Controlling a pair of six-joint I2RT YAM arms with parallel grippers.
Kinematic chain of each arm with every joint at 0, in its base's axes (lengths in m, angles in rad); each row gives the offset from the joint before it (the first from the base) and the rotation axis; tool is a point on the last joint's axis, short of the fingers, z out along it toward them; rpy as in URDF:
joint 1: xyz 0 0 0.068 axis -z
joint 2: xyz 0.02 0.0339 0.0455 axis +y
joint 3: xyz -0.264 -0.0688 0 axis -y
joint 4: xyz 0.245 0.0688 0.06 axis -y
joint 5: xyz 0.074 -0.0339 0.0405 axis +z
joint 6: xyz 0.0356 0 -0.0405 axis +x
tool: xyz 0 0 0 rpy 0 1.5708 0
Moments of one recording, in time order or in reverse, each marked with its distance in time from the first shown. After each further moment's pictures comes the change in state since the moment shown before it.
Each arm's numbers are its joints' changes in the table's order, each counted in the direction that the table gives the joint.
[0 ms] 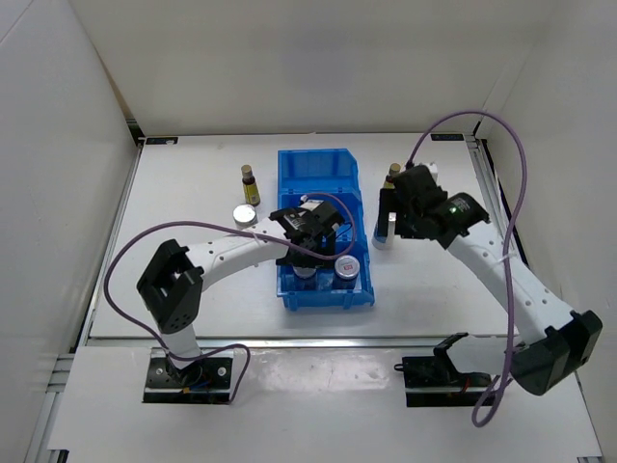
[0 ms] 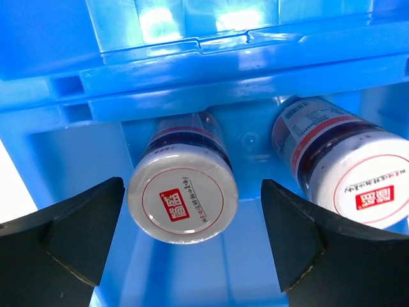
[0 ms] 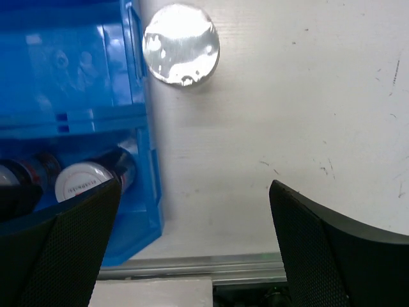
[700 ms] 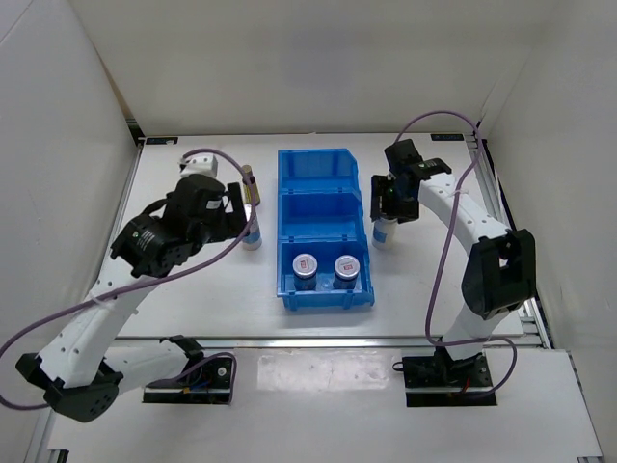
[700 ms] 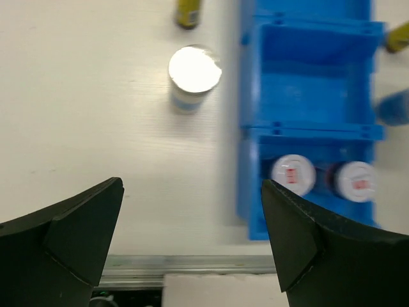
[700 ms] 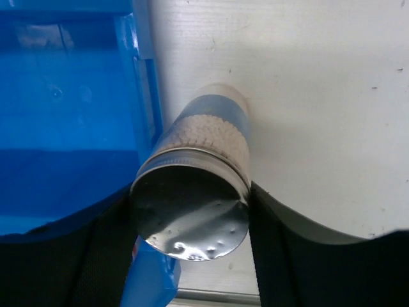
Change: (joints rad) left arm -0.263 -0.663 0.056 -0.213 0.143 0.202; right arm 0.247 0.477 0.170 0.143 0.356 -0.145
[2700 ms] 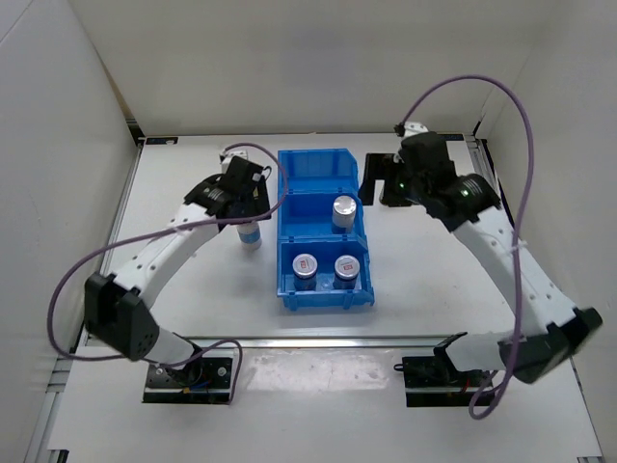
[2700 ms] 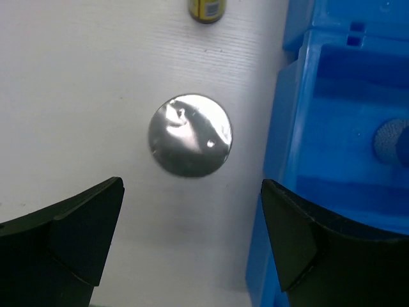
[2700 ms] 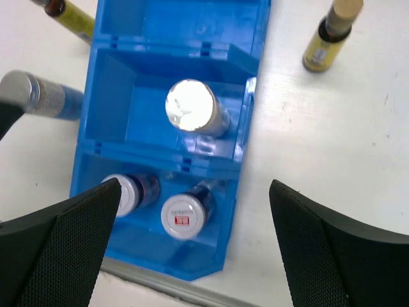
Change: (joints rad) left arm -0.154 0.334 -0.136 0.259 -0.022 0.040; right arm -0.193 -0.355 0.106 0.016 -0.069 0.027
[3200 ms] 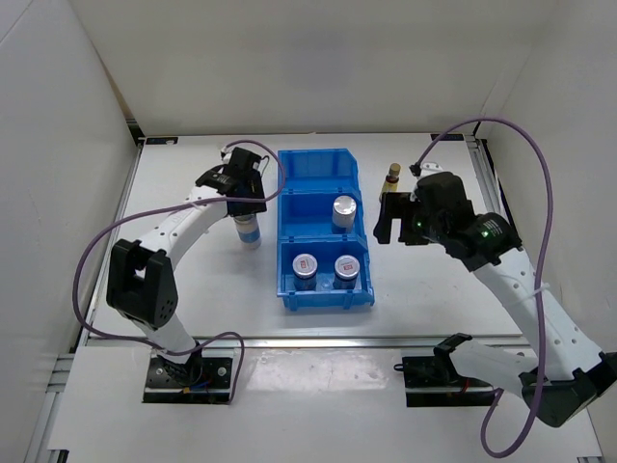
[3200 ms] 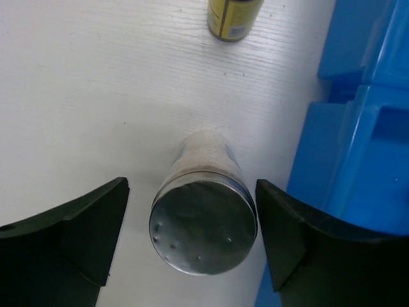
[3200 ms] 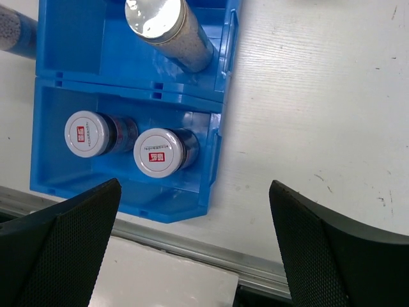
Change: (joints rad) left arm -0.093 0.233 0.063 0.094 -0.047 0.034; right arm 0.000 -0.279 -0.300 -0.064 0.019 0.033
